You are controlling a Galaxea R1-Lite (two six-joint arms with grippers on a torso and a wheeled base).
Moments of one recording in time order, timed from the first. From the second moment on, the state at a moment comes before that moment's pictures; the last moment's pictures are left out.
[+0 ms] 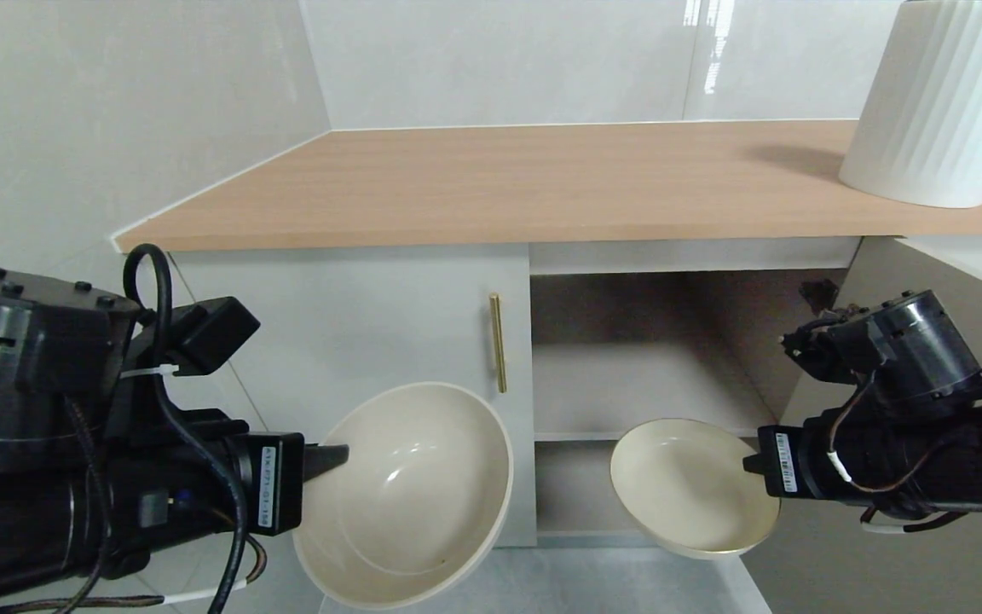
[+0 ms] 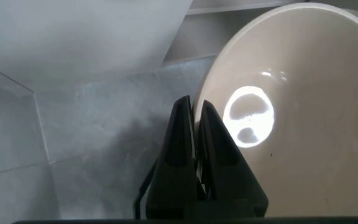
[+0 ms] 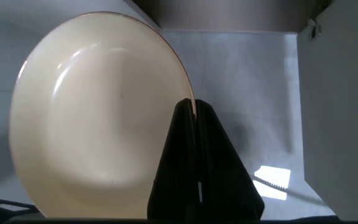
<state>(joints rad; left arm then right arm) -0.56 1.31 -0.79 0.09 0.04 -0.39 0.53 1.56 -0.85 0.10 -0.11 0.45</state>
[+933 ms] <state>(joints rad) -0.56 1.34 -0.79 0.09 0.05 -0.39 0.48 2.11 -1.09 -0.24 -0.19 0.42</state>
